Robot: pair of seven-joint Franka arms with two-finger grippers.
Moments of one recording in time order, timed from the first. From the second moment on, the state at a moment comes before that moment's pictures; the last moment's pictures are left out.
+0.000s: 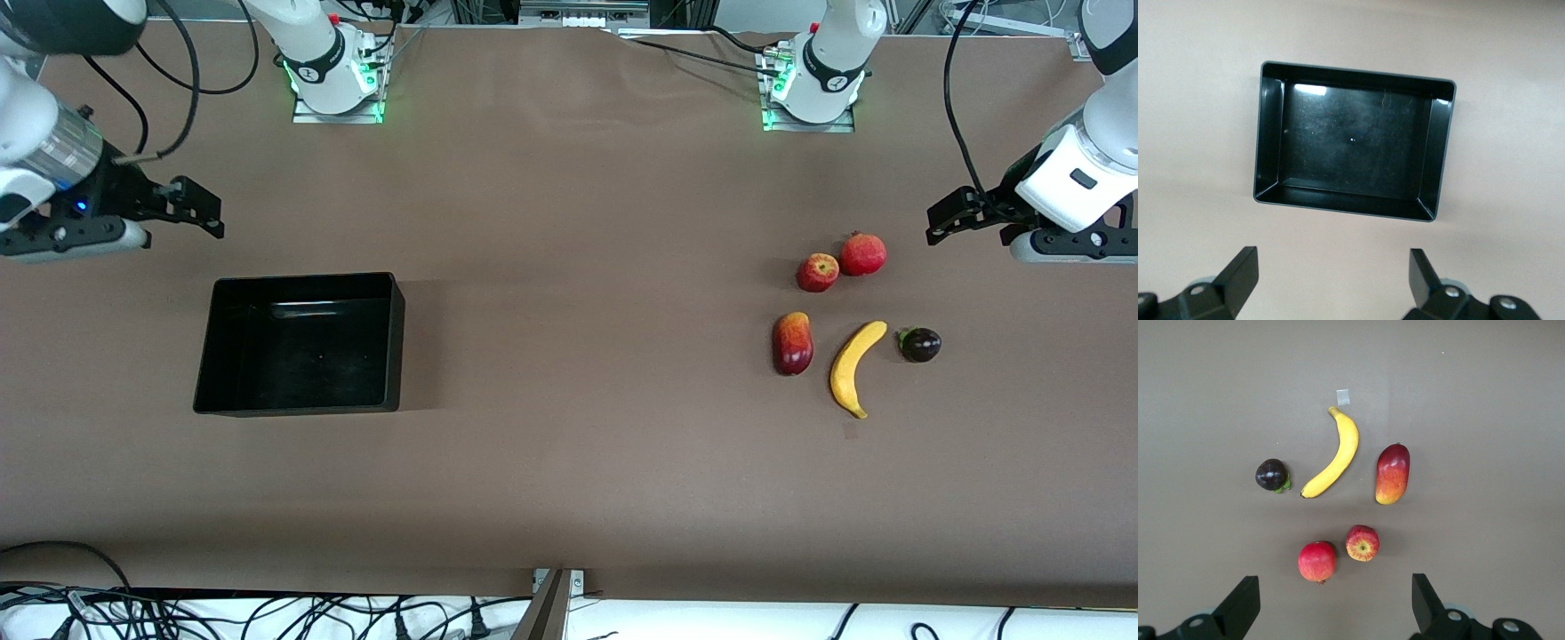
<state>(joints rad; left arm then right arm) 0.01 -0.03 -0.05 -1.75 -0.01 1.70 -0.05 0.43 -0.03 -0.35 -1.76 0.01 1.75 -0.08</state>
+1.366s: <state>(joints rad) 0.01 -0.03 -0.05 -1.75 -0.01 1.70 -0.05 0.10 -0.02 -0.04 -1.69 0.01 1.68 -0.14</state>
